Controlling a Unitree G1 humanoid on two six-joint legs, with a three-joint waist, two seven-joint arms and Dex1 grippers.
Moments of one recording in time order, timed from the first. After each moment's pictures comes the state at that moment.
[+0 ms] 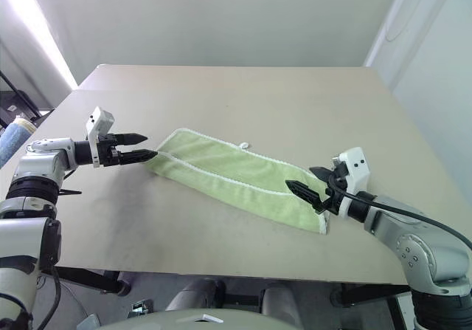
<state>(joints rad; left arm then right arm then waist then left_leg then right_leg) -0.80 0.68 0.05 0.99 -0.18 0.16 -1.36 0.04 -0.67 -0.28 -0.45 0.76 0.85 0.55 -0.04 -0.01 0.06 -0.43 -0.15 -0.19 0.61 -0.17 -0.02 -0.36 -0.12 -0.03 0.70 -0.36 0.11</state>
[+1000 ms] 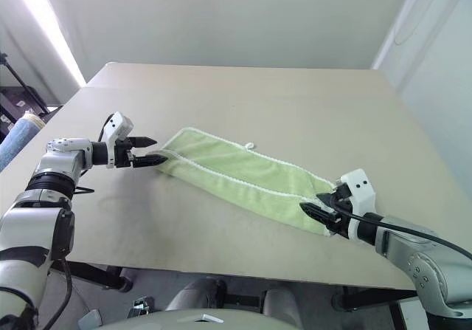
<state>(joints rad) -0.89 0.62 0.02 1.16 -0.05 0.01 -1.29 0.17 -0.72 -0.29 -0.50 0.72 0.94 0.54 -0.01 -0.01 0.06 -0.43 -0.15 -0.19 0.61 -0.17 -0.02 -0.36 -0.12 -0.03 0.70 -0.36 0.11</state>
